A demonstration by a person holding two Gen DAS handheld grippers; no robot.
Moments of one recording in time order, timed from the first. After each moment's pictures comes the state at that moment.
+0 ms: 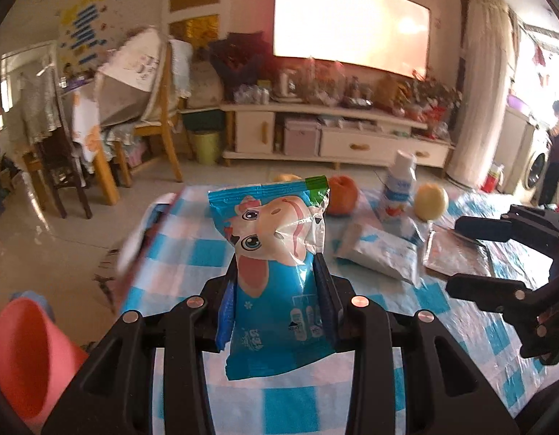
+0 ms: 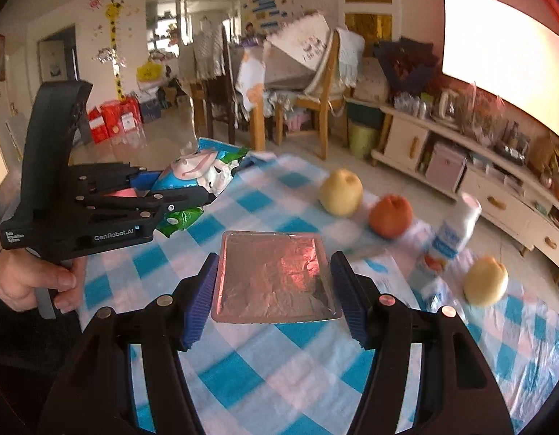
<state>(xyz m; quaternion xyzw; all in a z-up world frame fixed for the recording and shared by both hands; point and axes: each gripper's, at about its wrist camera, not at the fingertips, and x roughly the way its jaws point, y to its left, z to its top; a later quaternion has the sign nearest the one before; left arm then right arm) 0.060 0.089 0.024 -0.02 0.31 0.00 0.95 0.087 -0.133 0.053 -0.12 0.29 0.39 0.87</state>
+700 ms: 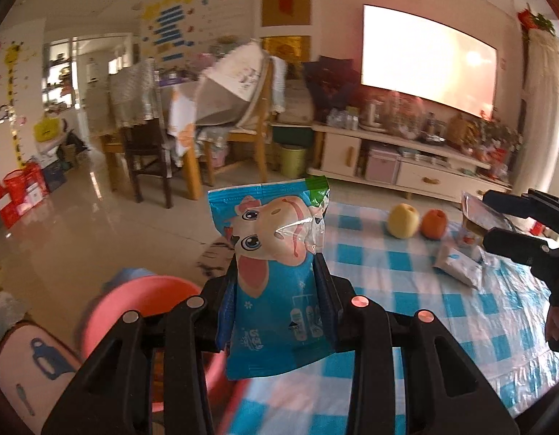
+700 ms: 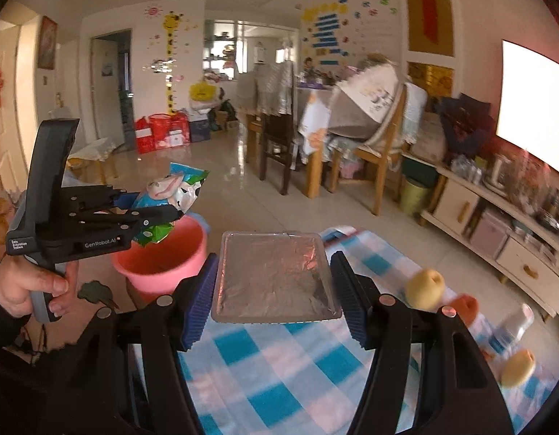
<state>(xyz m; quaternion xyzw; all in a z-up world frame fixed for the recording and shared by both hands) -0.054 0.253 0.084 -0.05 0.28 0.14 0.95 0.037 0.018 0.123 -0.14 0.22 0.49 0.83</state>
